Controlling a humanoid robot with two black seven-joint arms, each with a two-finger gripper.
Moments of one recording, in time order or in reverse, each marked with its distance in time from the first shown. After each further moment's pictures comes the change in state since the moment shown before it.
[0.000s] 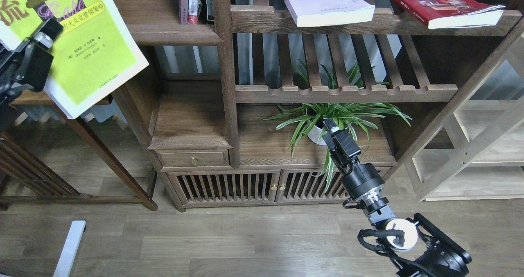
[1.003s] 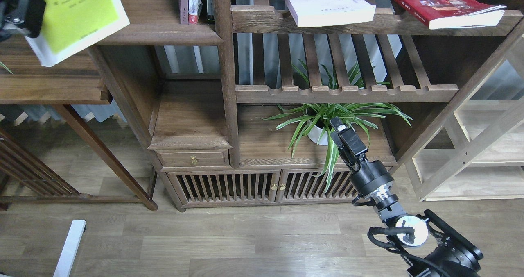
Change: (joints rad) left arm -0.323 0.089 0.102 0.139 0.168 0.000 0.050; right arm 0.017 -0.059 0.006 -0.003 -0.006 0.000 0.000
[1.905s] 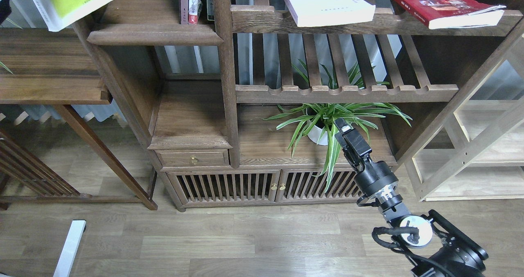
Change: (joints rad) left arm -0.167 -0.007 0.105 0.105 0.023 0.227 -0.023; right arm -0.002 -0.020 -0.002 -0.006 0.008 0.000 0.002
